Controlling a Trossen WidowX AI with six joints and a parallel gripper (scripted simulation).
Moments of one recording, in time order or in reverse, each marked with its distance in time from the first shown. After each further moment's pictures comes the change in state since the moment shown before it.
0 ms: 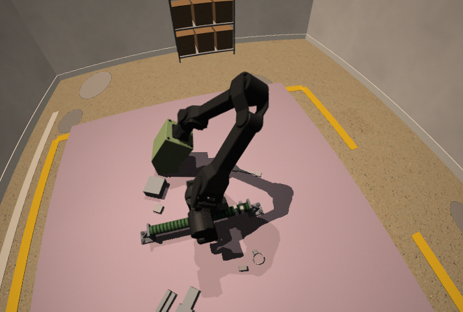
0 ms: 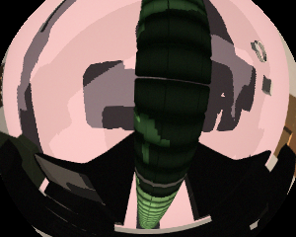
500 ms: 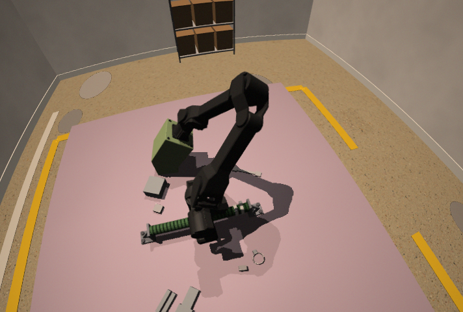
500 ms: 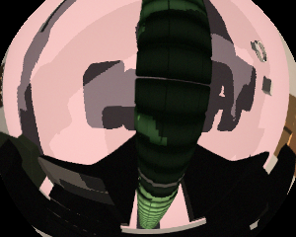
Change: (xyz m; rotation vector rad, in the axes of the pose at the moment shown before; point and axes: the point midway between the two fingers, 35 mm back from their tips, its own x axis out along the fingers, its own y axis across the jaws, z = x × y) arm 0.000 0.000 0.000 0.001 0.000 0.001
